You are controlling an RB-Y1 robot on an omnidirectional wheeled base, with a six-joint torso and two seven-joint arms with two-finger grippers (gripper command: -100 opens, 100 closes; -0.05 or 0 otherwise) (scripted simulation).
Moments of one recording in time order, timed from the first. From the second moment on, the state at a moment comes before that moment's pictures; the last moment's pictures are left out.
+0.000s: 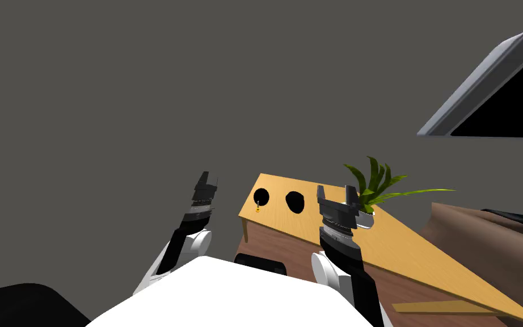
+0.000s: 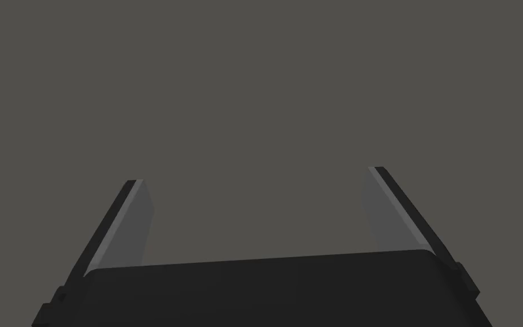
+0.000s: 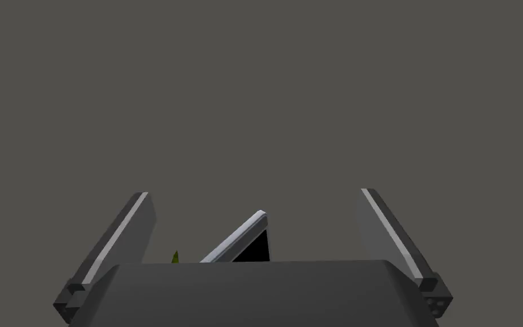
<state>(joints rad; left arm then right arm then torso) 0.50 0.02 0.06 -2.28 0.11 -0.45 -0.15 0.51 0.00 0.06 -2.29 -0.11 -0.61 0.02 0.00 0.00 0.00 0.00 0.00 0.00</state>
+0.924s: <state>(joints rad) 0.41 0.19 0.08 -2.15 0.03 -0.21 -0.20 0.51 0.00 0.06 -2.29 -0.11 -0.61 0.02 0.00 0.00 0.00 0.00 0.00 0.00</state>
